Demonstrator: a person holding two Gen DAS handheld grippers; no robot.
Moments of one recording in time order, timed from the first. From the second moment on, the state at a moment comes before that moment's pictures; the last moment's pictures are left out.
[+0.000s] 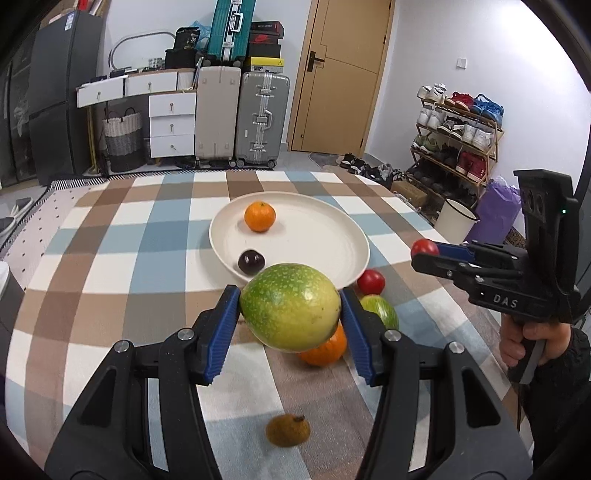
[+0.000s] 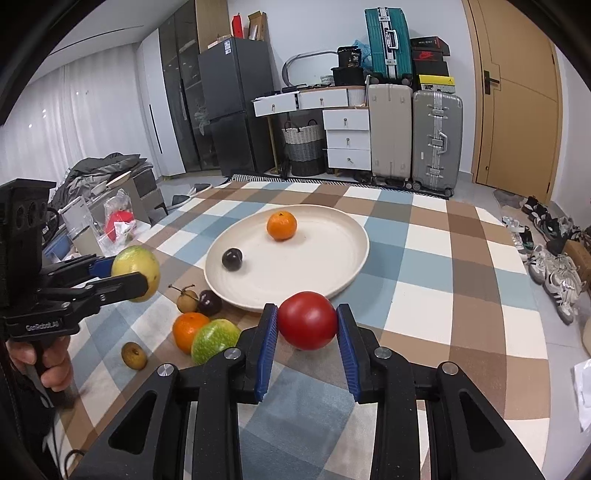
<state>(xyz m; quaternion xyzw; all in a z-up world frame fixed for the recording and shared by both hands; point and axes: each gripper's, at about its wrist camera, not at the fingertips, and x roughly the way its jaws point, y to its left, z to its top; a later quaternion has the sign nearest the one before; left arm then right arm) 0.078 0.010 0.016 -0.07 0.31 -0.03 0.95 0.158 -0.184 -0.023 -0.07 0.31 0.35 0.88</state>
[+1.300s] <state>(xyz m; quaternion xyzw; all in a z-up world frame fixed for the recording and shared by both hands) 0.194 0.016 0.000 -0.05 0.31 -0.01 0.95 0.224 -0.143 -0.028 -0.04 0.35 0.35 0.87</state>
